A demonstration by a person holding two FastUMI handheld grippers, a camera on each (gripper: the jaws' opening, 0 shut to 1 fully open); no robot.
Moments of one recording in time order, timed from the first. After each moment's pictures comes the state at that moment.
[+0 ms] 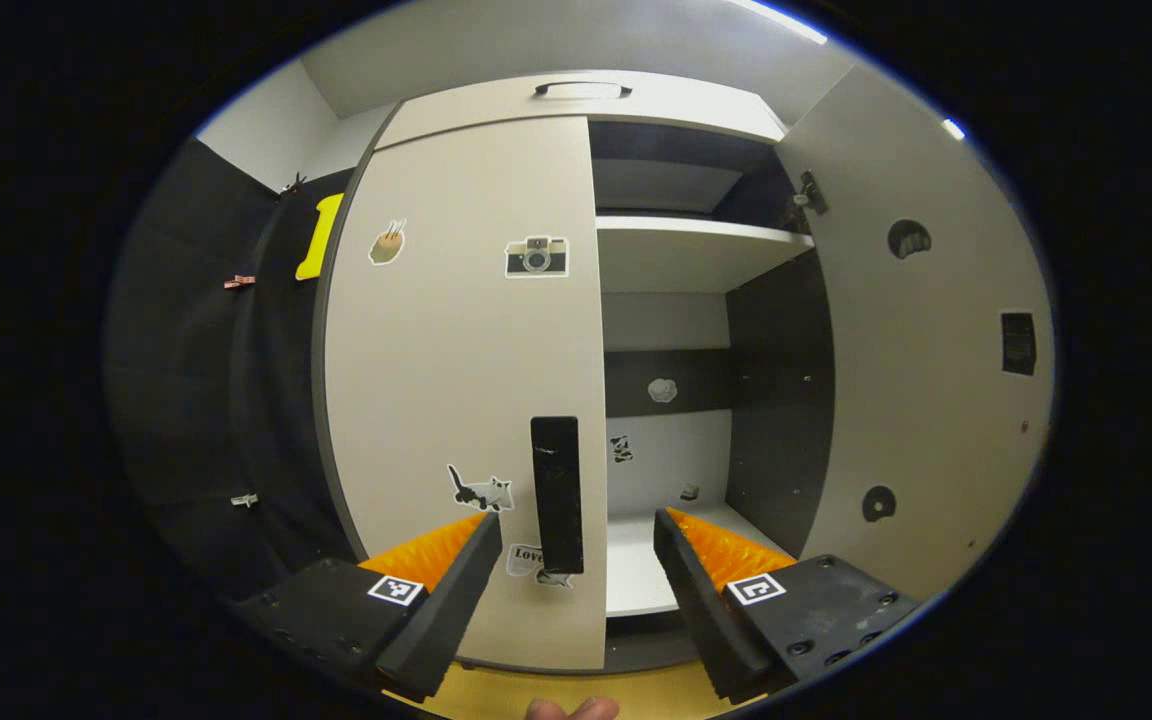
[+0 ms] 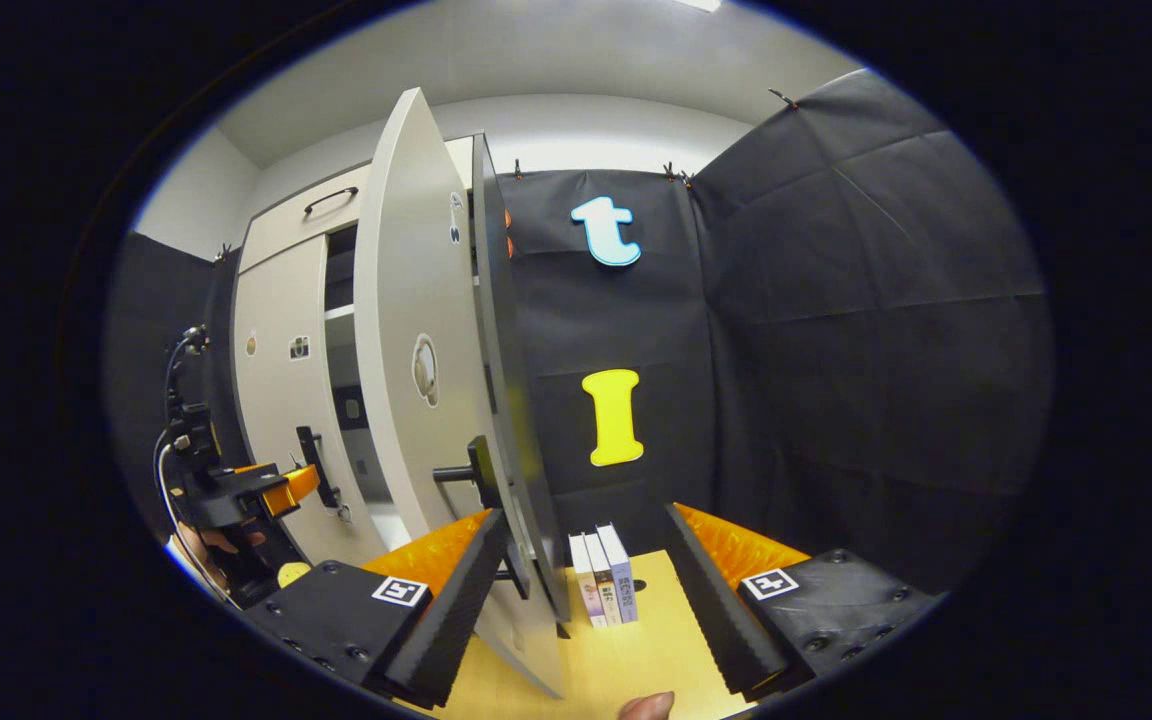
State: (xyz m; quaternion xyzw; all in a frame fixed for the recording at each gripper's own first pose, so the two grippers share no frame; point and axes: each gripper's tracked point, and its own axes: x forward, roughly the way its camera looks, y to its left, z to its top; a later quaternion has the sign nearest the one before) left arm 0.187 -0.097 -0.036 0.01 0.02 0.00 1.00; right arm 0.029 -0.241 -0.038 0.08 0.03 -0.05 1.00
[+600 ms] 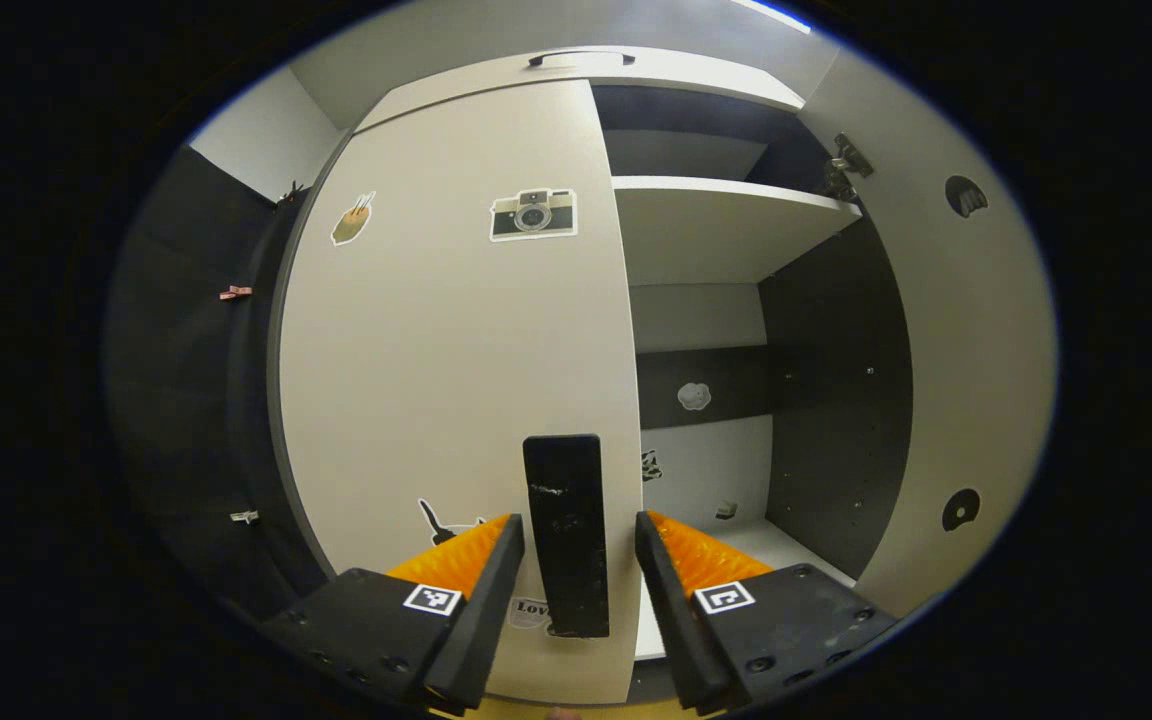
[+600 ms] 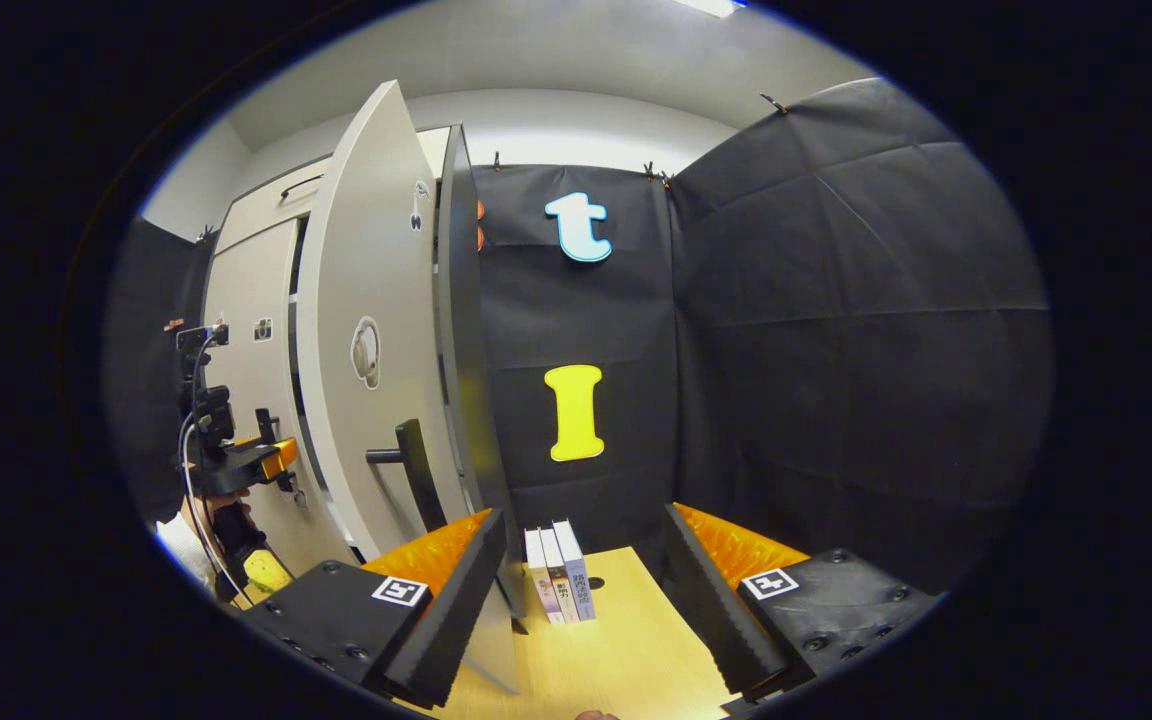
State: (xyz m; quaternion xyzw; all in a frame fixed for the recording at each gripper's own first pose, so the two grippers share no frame) left arm 0.254 -0.084 -0.043 0.03 0.00 0.03 1.00; right arm 0.028 -0.265 -0.041 0.06 0.03 -0.07 1.00
